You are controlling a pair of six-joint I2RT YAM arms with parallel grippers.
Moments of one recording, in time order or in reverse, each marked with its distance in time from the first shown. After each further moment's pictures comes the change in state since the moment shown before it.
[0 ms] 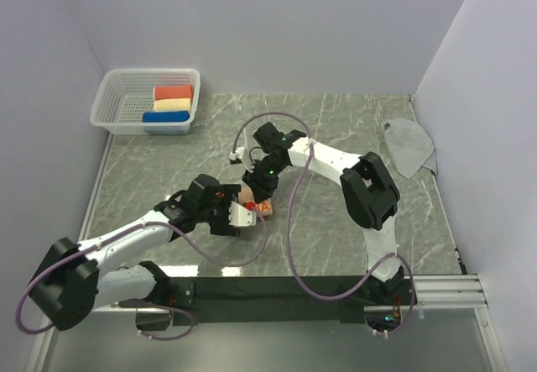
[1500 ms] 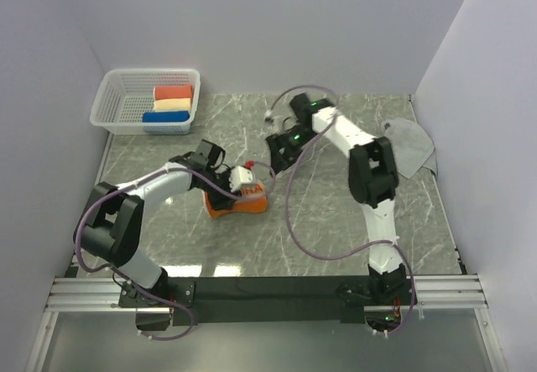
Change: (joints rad) left arm 0.218 0.467 0.376 -0.271 0.208 -0.090; right arm -0.274 0.204 0.348 -0.303 -0.190 0.233
